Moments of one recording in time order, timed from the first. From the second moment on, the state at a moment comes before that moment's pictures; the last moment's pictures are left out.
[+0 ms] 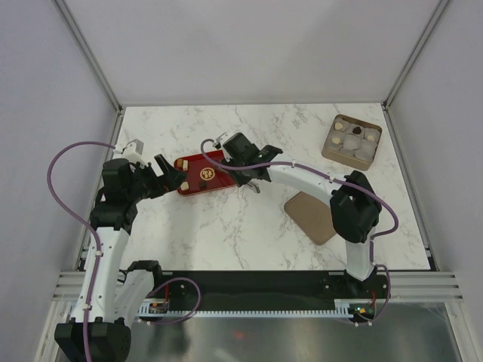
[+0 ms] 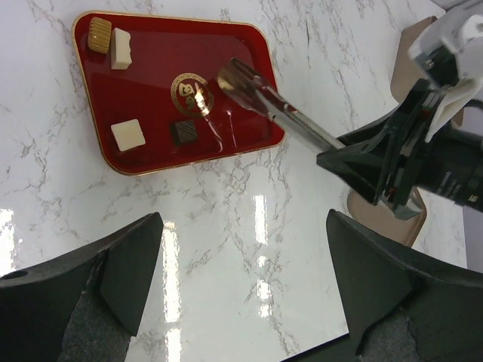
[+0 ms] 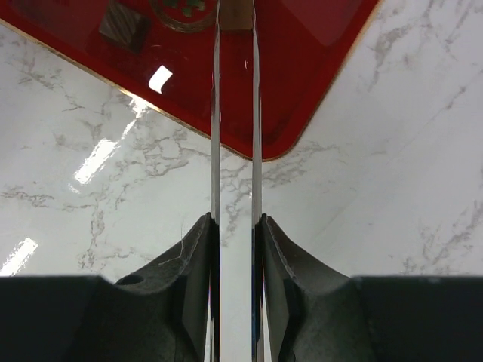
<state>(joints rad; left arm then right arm) 0.03 0.80 0.80 -0.52 0.37 -0.43 0.86 1.95 1.60 -0.57 0.13 0.06</state>
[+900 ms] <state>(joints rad) 0.03 0.83 0.80 -0.52 0.40 -0.43 0.08 1.67 1.60 -0.72 0.17 0.18</state>
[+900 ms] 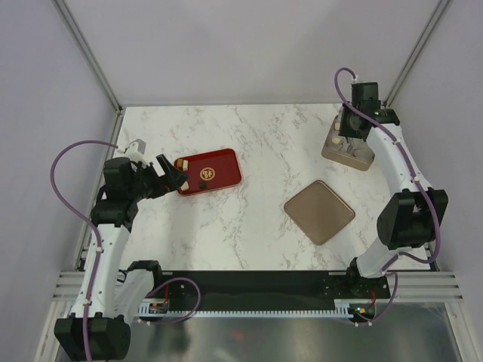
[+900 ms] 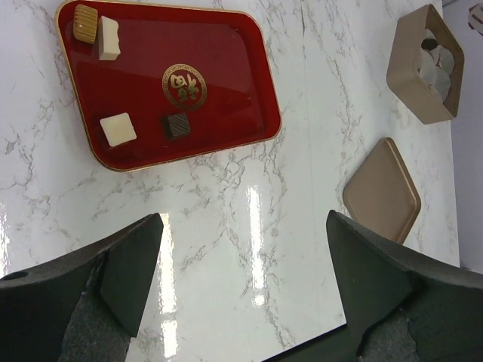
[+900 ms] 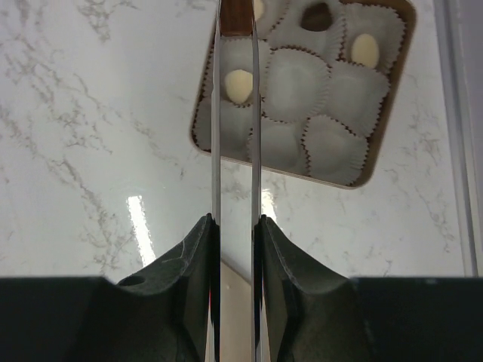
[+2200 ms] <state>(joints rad) 0.03 0.85 0.80 -0.52 0.42 -0.43 -0.08 1.67 1.45 -0.70 0.13 0.19</state>
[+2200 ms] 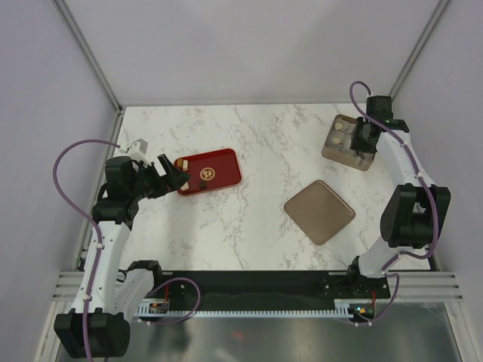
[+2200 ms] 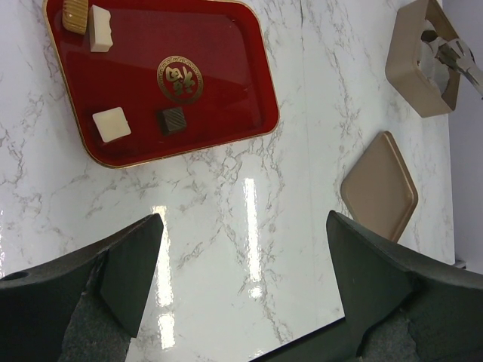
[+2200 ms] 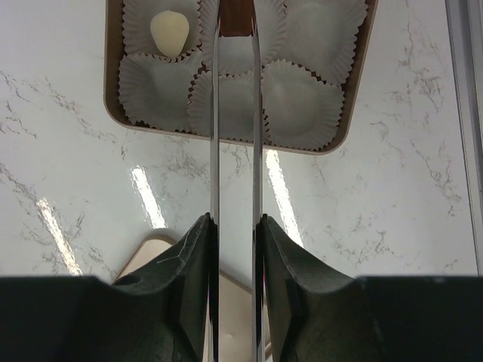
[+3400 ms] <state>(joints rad) 0.03 0.87 0.80 -0.52 0.43 -0.43 -0.08 1.73 1.42 -0.66 0.11 0.21</state>
